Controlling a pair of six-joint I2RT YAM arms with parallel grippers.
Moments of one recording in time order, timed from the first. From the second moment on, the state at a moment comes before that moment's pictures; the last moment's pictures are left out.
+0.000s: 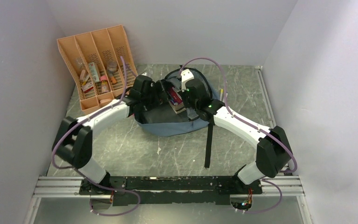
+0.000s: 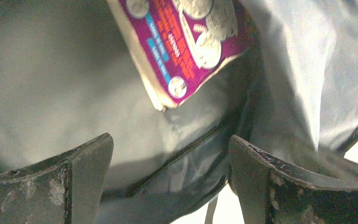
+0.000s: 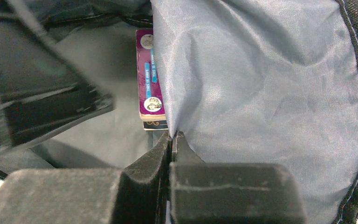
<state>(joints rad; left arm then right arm) -0.55 1.66 1.16 -0.15 0.04 -0.89 0.70 1.50 1.13 -0.14 0.25 -0.02</state>
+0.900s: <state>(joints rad) -0.45 1.24 0.92 -0.46 -0.36 -0.50 0.71 1.51 1.13 -0.14 0.25 -0.03</state>
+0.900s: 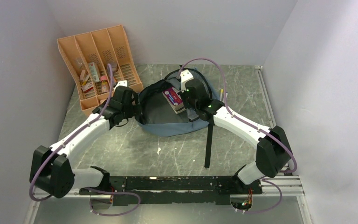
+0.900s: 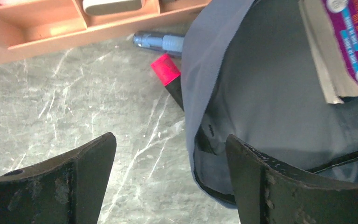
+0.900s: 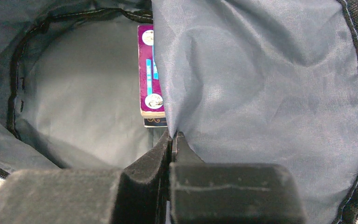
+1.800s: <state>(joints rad) -0.35 1.36 0.90 -0.39 -0.11 -0.47 0.71 1.52 1.12 -0.14 0.21 -0.05</state>
